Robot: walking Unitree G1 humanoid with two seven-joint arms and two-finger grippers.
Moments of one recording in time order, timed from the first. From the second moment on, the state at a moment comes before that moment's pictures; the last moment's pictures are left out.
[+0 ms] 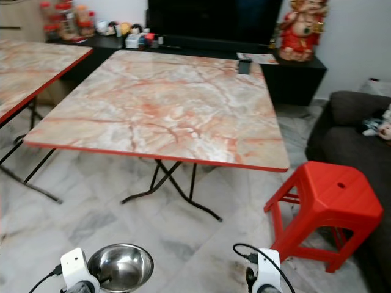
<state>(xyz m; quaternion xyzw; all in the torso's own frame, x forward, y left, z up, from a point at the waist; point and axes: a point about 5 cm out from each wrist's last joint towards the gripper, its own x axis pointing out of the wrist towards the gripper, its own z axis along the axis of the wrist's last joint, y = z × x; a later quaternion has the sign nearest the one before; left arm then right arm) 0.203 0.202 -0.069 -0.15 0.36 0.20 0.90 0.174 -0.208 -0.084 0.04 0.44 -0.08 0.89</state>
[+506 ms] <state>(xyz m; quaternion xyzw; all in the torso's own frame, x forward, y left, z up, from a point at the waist) 0.204 0.205 -0.068 -0.14 0.36 0.19 0.90 0.181 -0.203 -0.081 0.04 0.43 -0.07 0.90</state>
